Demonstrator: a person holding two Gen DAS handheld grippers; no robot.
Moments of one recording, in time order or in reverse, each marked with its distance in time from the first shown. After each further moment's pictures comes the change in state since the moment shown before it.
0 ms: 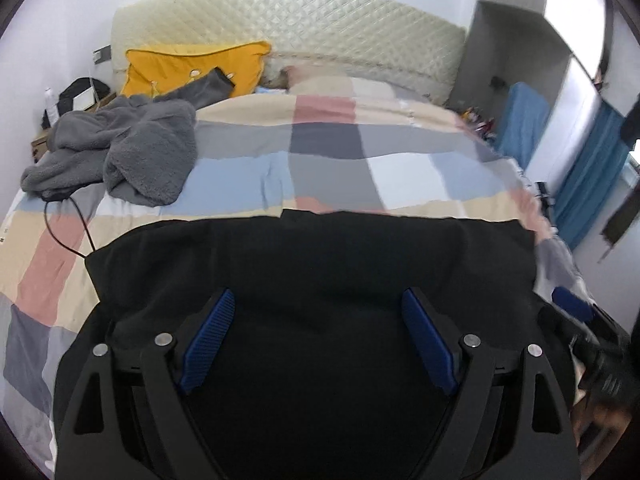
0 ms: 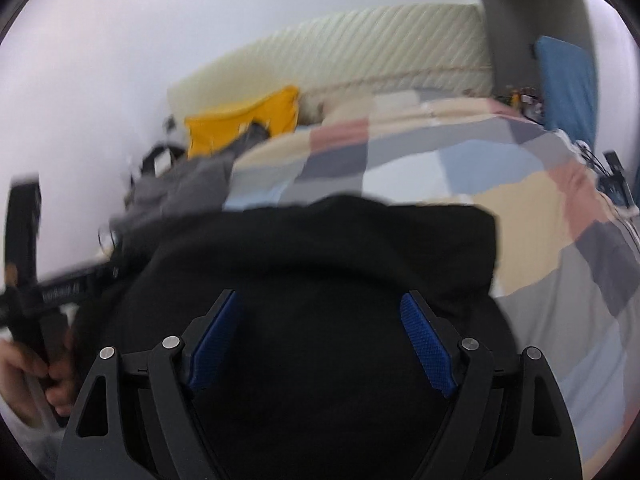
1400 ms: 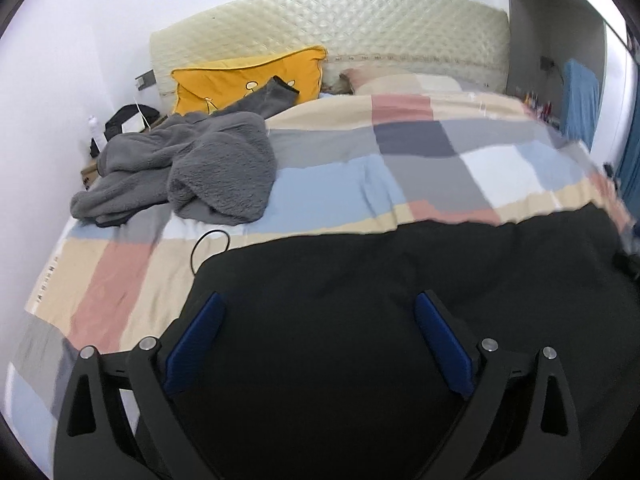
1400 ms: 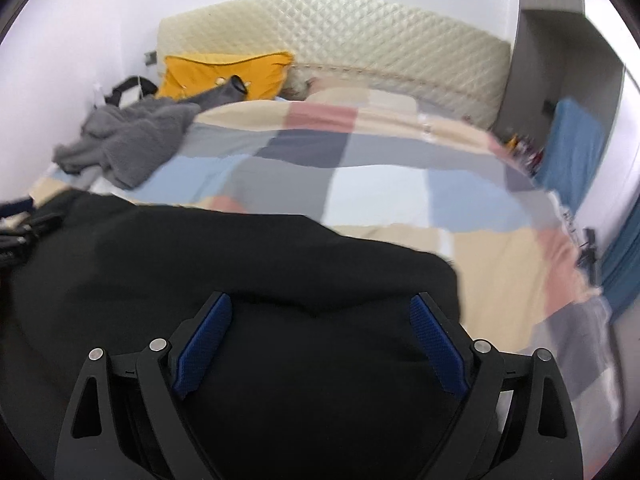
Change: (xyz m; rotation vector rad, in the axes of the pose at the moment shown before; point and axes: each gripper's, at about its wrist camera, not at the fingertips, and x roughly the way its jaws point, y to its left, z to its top) left arm 0.038 0.068 -0.008 0.119 -0.049 0.251; right arm 0.057 -0.013 0.025 -0.203 0.047 -0.217
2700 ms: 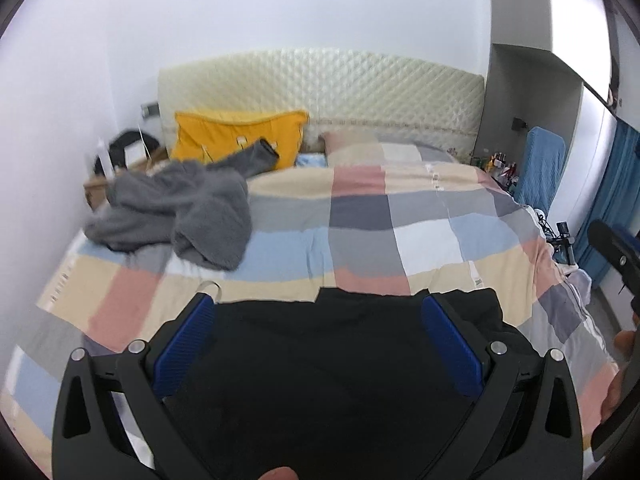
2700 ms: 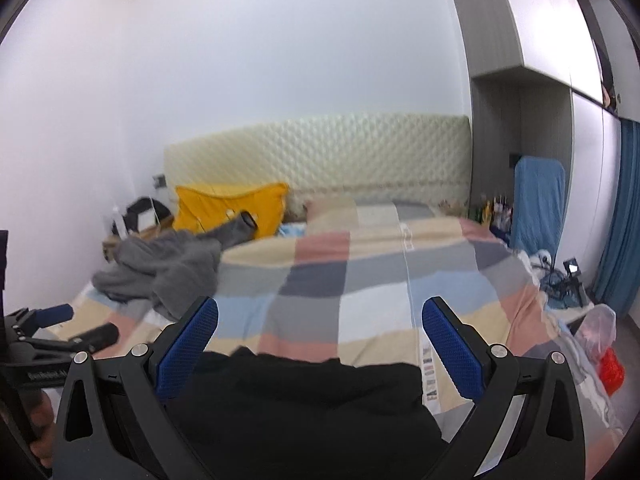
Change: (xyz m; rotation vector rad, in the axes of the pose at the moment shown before) left arm -0.199 -0.040 0.061 -0.101 -0.152 -0.076; right arm -0.215 0.002 0.077 0.141 -0.401 0.051
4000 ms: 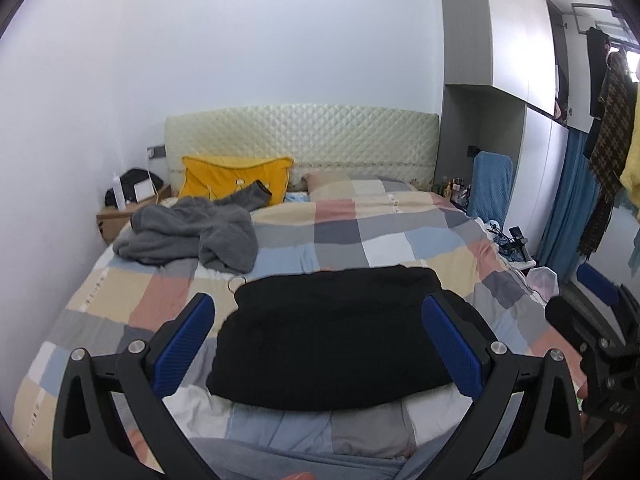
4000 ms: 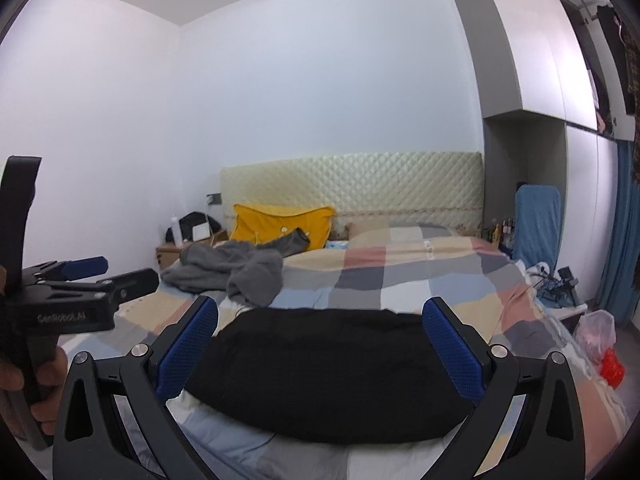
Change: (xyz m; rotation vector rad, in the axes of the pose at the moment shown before) left arm -0.215 0.031 -0.080 0.024 -0.131 -0.087; right arm -0.217 0.084 -0.067 -0.020 -0.059 0.104
